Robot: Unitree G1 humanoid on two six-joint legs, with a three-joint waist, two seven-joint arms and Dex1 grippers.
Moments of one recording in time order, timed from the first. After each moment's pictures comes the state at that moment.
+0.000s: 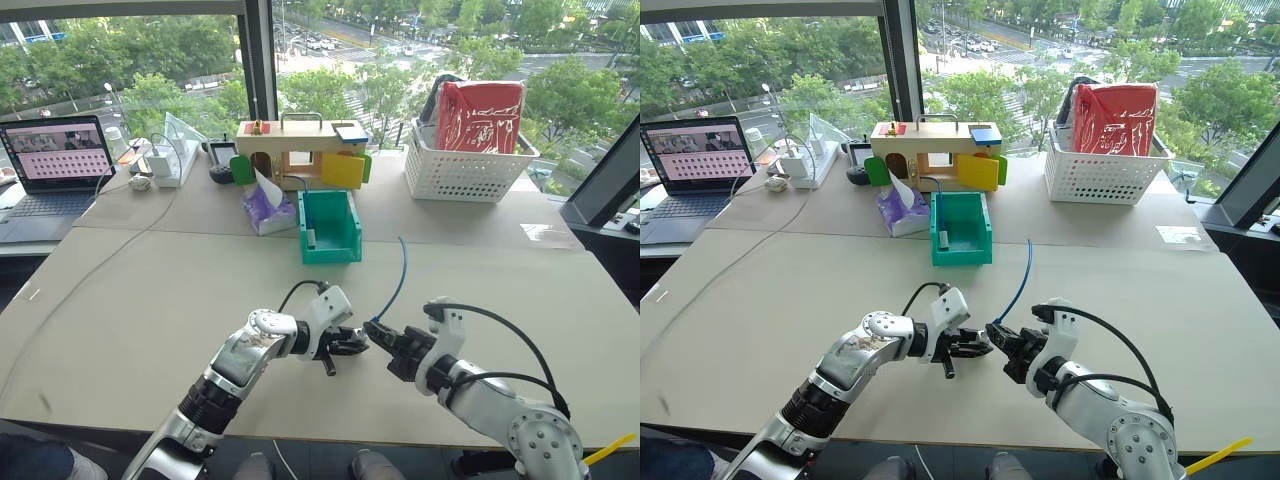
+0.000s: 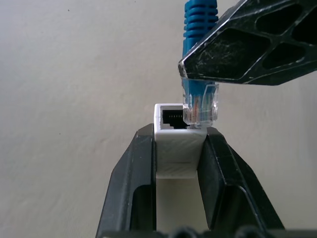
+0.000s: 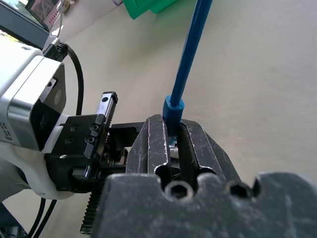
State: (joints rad) left arm -0.48 0.28 -0.41 -0.04 -0.17 0.73 -0.86; right arm 0.00 -0.35 -0.02 -0.58 1.31 0.87 -0.31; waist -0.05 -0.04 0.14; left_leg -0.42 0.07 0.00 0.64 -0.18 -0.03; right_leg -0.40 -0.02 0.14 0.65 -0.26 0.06
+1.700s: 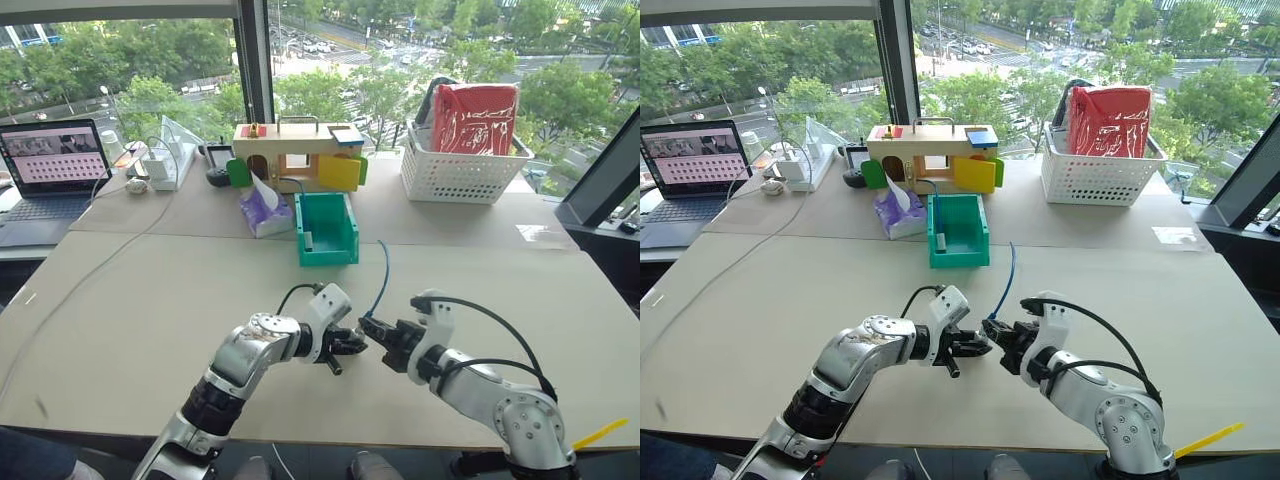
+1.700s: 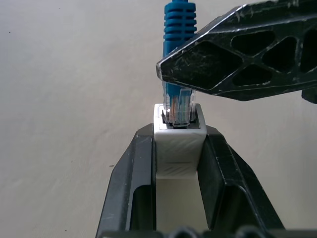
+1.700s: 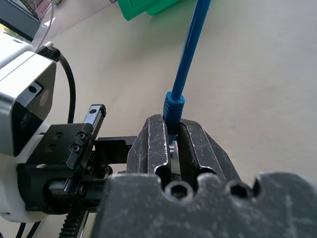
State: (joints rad) left arm -0.48 0.22 -0.35 -0.17 -0.25 1.05 -0.69; right arm -0.09 -0.34 0.00 -0.50 1.19 0.93 -0.26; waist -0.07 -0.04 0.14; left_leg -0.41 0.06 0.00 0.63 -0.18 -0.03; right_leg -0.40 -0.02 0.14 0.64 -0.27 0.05
